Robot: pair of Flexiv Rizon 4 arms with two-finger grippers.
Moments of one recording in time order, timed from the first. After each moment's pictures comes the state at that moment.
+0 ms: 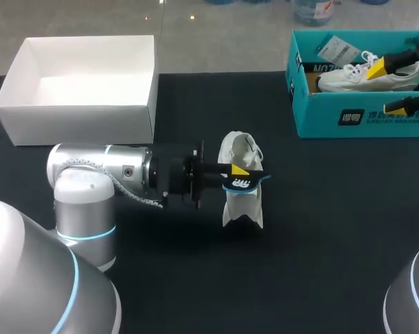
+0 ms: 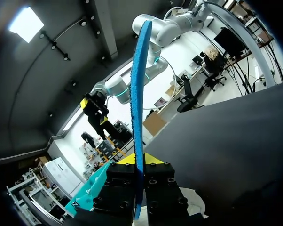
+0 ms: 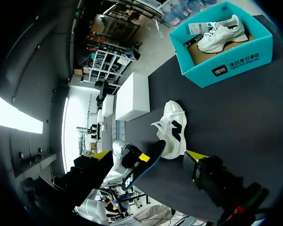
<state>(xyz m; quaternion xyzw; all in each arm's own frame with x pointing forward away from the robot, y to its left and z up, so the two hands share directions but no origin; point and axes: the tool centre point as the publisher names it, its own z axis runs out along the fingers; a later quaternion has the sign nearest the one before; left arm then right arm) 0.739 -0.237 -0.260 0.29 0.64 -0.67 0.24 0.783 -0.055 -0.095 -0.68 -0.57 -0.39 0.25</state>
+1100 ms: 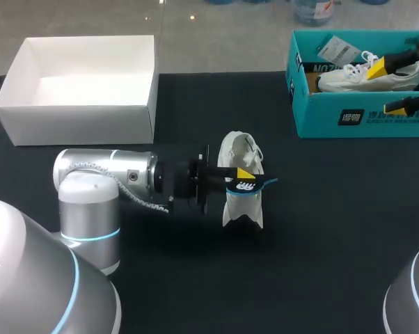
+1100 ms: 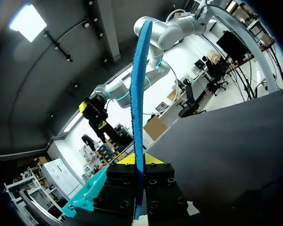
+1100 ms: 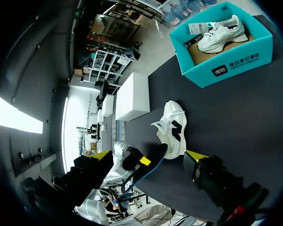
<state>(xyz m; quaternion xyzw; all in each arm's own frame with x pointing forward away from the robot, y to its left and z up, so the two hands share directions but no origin) 0.724 -0.250 -0.255 0.28 0.63 -0.69 0.23 0.783 -0.055 -0.095 -0.68 -0.57 -0.39 0.25</state>
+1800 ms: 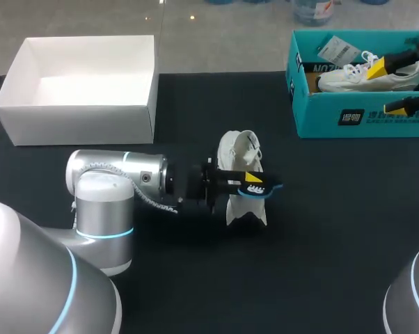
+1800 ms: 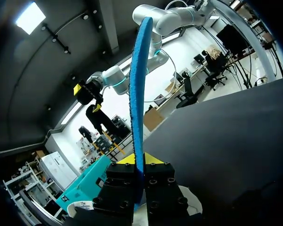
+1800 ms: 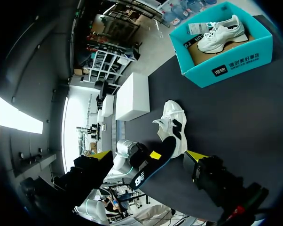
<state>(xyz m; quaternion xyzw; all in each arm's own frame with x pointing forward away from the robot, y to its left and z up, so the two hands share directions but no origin) 0.745 -0.265 -0.292 0.28 0.65 -0.67 0.22 0.783 -0.055 -0.094 -0.68 -0.57 -0.39 0.25</state>
